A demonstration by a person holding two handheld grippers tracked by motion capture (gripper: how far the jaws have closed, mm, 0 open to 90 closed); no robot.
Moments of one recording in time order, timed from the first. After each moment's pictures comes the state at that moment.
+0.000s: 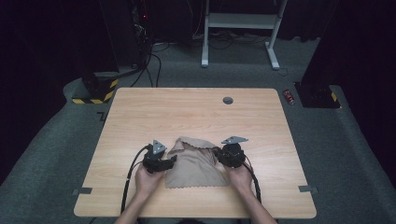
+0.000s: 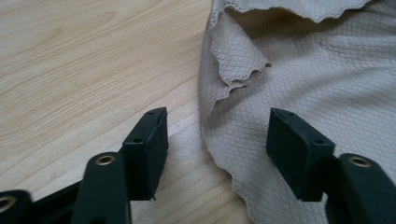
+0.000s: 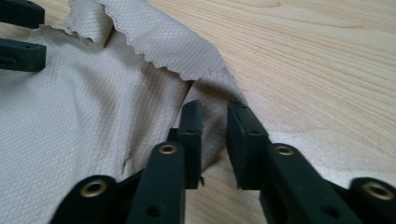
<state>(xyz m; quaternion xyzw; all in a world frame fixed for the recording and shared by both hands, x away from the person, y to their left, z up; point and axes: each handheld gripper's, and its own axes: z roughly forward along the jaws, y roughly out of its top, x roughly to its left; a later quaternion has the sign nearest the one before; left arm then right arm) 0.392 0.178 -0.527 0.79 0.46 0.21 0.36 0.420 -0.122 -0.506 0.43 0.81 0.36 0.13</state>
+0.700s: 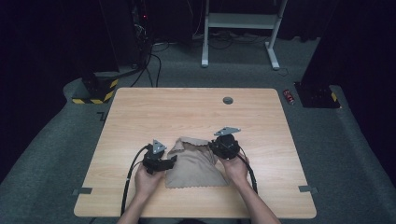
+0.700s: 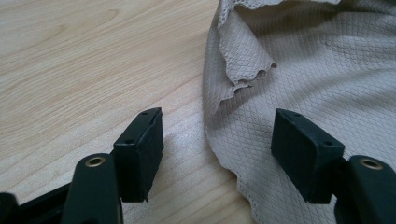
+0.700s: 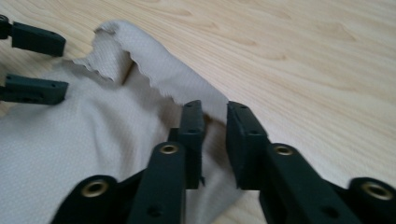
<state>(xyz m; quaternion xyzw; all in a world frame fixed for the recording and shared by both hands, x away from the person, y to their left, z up) 0.393 0.178 -0.527 0.79 0.46 0.21 0.36 0.432 -0.101 -0.475 0.40 0.83 0.36 0.15</state>
